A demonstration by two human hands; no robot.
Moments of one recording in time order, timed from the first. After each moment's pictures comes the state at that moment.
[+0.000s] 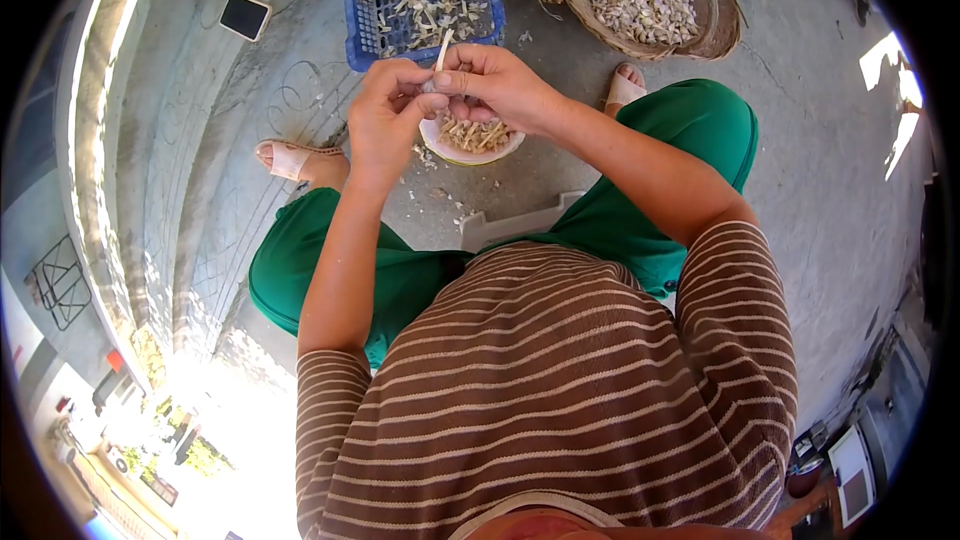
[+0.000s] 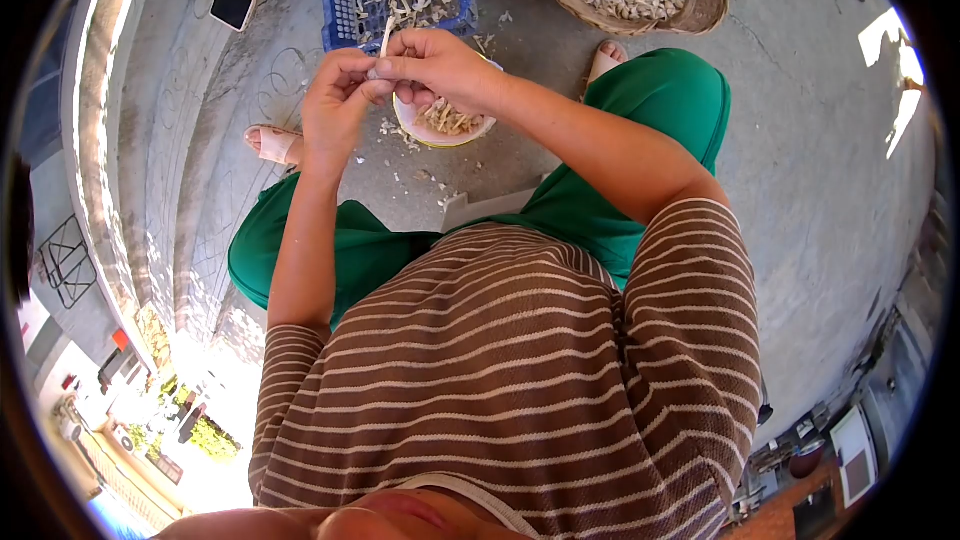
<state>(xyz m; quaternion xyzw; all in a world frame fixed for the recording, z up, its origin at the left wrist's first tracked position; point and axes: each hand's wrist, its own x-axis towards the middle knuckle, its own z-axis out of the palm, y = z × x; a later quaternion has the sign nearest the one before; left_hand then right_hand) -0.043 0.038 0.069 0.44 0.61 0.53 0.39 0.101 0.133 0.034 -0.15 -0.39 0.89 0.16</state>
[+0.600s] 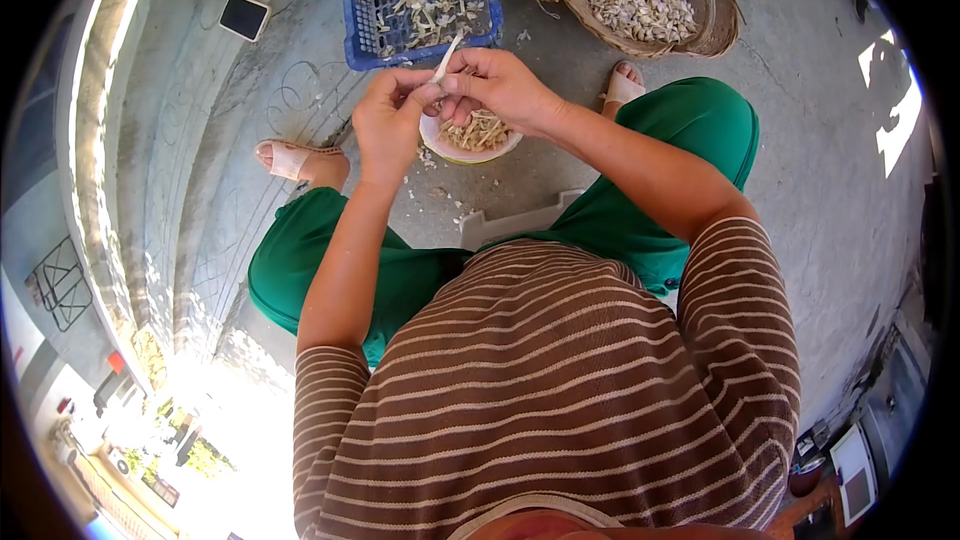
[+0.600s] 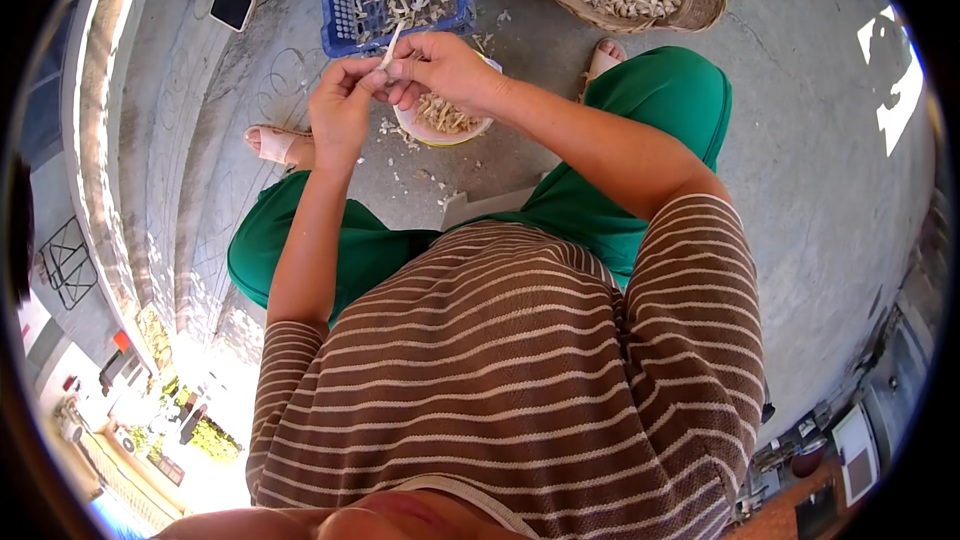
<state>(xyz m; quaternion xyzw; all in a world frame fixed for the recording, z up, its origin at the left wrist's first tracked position) -0.034 0.036 0.061 0.38 0.67 0.51 0.38 0.104 0.128 0.022 -0.18 -0.43 0.87 0.17</state>
